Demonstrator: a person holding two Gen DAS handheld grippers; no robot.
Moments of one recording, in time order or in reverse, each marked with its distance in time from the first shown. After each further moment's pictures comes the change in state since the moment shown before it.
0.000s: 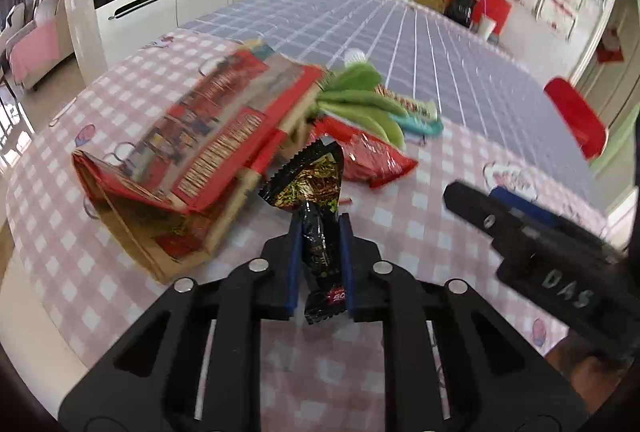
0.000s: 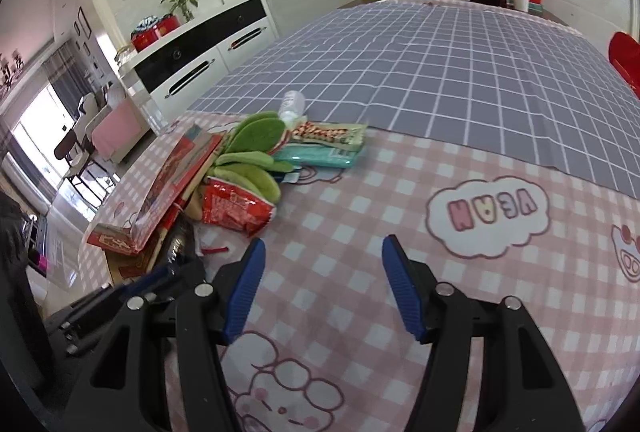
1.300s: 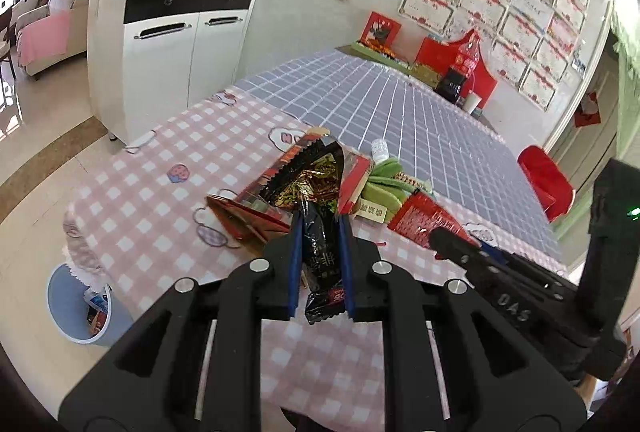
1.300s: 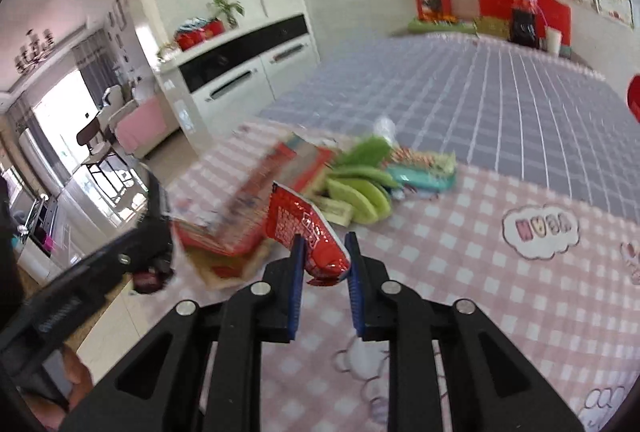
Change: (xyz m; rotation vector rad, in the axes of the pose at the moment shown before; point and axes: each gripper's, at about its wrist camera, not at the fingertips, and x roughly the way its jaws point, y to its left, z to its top) left arm -0.098 0.081 0.004 -0.108 -0.197 -0.098; right arm -0.039 0.090 -0.008 -0.113 -0.099 0.062
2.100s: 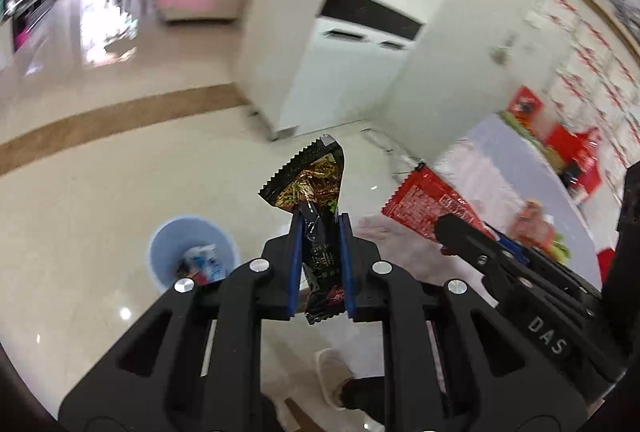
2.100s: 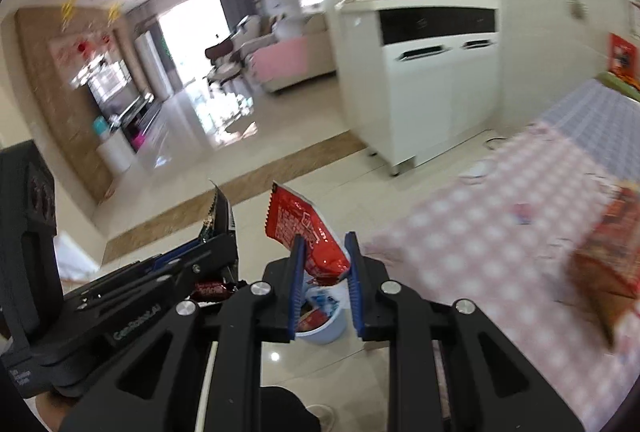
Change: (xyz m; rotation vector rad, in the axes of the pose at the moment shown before) left arm -0.111 0.259 -0.035 -0.365 -0.060 0.376; right arm 0.081 0.296 -0.039 -0.375 0.133 0.396
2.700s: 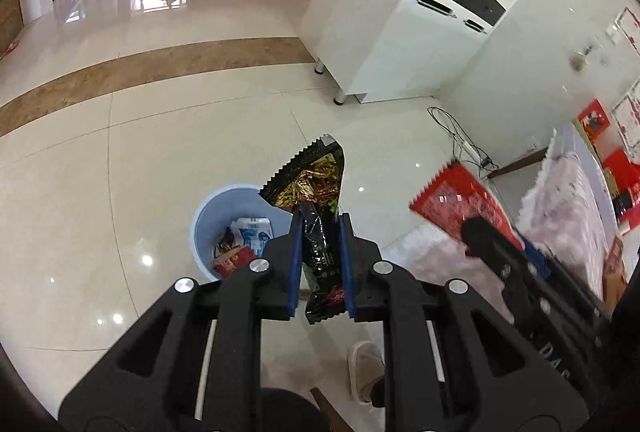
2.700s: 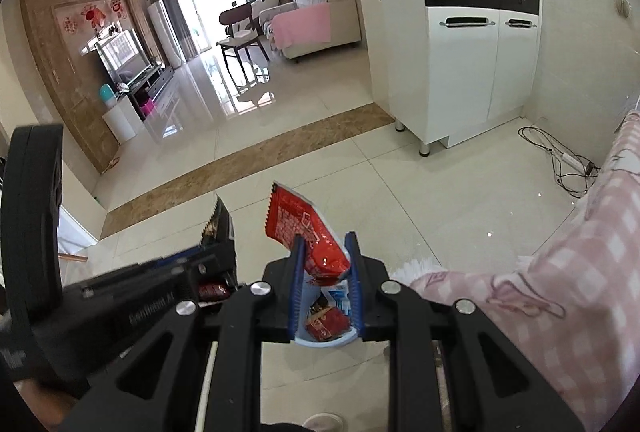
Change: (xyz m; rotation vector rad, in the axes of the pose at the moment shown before) left arm 0.092 0.106 0.018 -0.129 0.125 0.148; right arm 0.145 0.046 -0.003 -0.043 0.087 0.034
